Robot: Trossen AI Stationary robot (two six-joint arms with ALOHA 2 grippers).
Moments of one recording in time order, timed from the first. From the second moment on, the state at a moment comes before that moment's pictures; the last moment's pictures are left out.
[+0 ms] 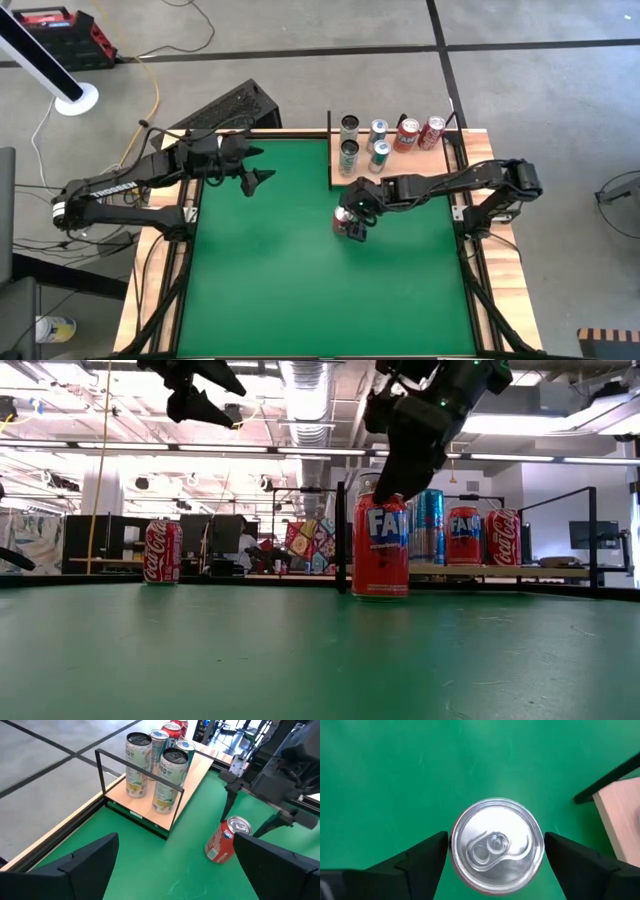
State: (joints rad) left arm 0.34 0.92 0.96 -0.40 -0.09 -0.21; right arm -0.01 1.57 1.09 -0.45 0.08 0.18
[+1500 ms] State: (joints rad) left arm 0.34 0.86 0.96 -0.38 -0.10 -0.21; right arm -0.58 0.93 0.89 -0.80 0.18 0.09
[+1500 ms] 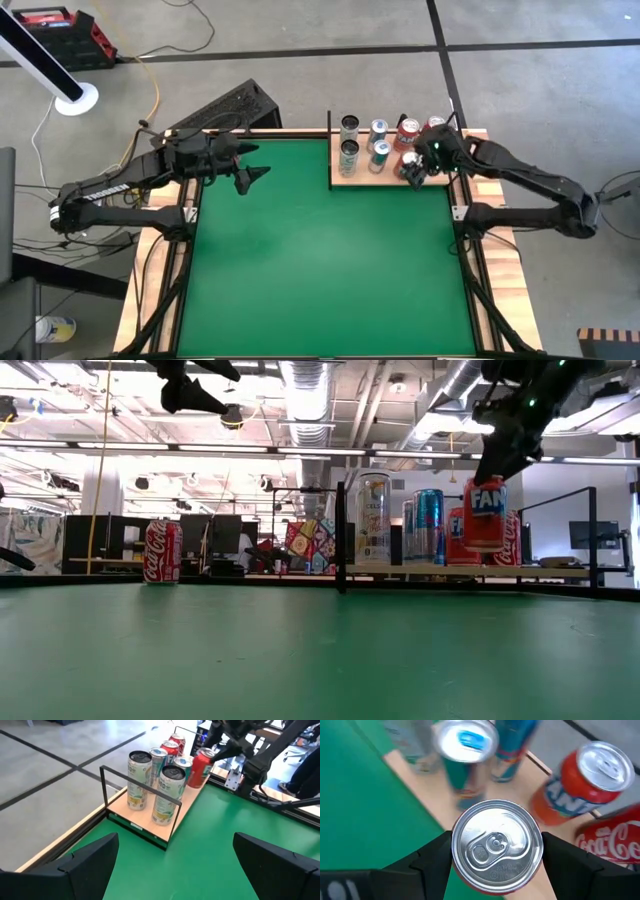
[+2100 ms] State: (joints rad) left arm 0.34 0.86 0.96 -0.39 -0.10 -0.27; right arm -0.83 1.08 0.90 -0.71 -0.05 -0.11
